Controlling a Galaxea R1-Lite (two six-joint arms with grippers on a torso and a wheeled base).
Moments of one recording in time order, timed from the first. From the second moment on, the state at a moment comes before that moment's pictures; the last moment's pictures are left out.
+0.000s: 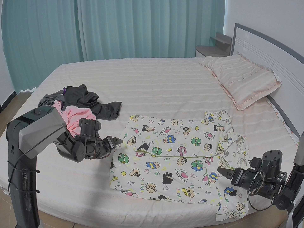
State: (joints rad) left arm -0.20 2.37 -1.10 -0.58 -0.15 -0.68; right arm 0.40 1.92 -0.02 -1.38 -0.04 0.66
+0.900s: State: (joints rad) left arm -0.22 2.08 -0.54 -0.61 -0.52 -0.49; right arm 0.40 1.91 -0.02 -1.38 -0.06 0.66
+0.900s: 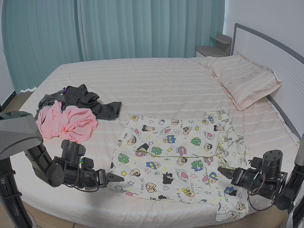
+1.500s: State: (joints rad) left arm -0.31 2.10 -0.55 -0.61 -0.41 -0.50; right arm 0.41 1.91 -0.02 -1.38 -0.06 0.66
